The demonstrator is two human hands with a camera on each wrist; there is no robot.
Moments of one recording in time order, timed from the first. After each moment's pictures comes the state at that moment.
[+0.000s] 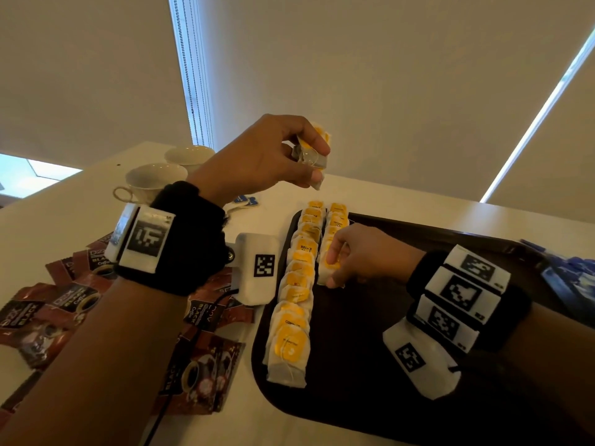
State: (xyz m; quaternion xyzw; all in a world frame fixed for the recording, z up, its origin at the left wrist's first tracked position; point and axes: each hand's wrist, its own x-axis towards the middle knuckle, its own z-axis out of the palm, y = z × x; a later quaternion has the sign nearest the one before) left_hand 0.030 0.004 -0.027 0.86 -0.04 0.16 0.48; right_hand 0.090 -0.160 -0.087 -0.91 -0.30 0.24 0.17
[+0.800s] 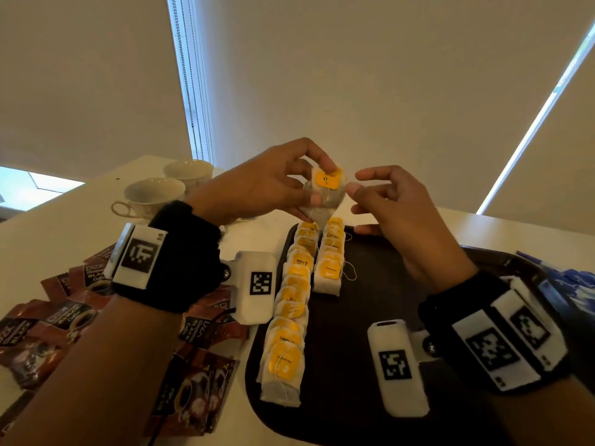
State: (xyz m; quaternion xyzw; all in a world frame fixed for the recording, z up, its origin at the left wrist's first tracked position) left_hand 0.028 -0.006 -0.025 0.86 -0.06 0.06 0.51; right_hand 0.092 -0.179 -0.055 -0.75 -0.26 0.02 0.61
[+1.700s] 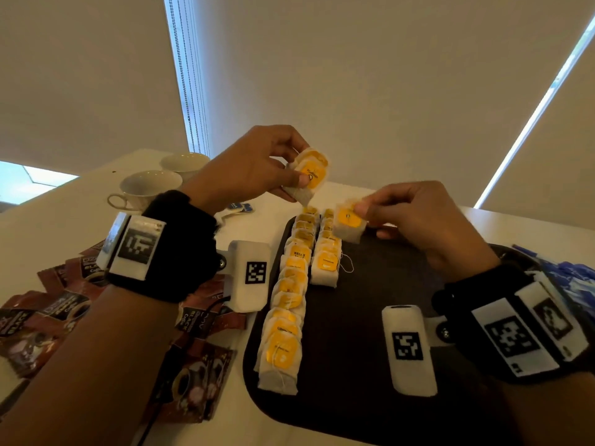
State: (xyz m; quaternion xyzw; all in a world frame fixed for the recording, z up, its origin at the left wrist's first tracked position) left_hand 0.033 0.004 -0.029 0.85 -0.03 0.14 0.50; right_hand 0.095 -0.200 -0.052 -0.80 -0.22 0.08 0.56
